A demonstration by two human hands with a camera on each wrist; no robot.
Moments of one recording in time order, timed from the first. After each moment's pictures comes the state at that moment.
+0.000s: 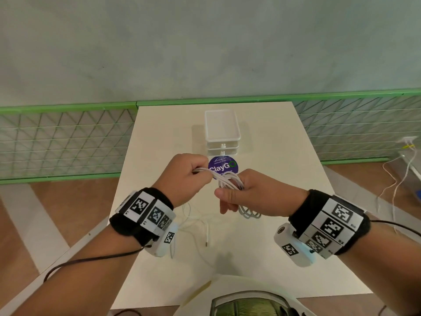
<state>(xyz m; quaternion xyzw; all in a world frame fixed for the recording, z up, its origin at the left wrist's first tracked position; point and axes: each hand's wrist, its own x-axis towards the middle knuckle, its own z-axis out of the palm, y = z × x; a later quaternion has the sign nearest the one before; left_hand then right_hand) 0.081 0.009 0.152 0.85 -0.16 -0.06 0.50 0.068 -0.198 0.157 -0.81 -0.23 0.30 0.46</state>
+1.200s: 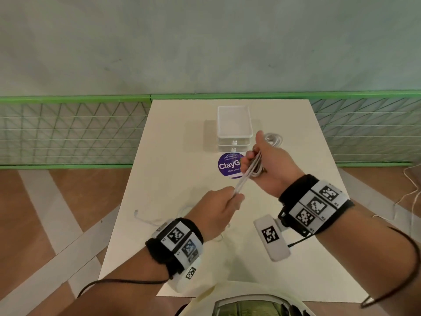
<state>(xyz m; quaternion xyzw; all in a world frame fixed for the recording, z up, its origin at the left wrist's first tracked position) 0.032 -0.030 0.103 0.87 -0.10 -0.17 0.45 0.111 -0.183 0.142 -0.46 0.24 0.17 0.84</state>
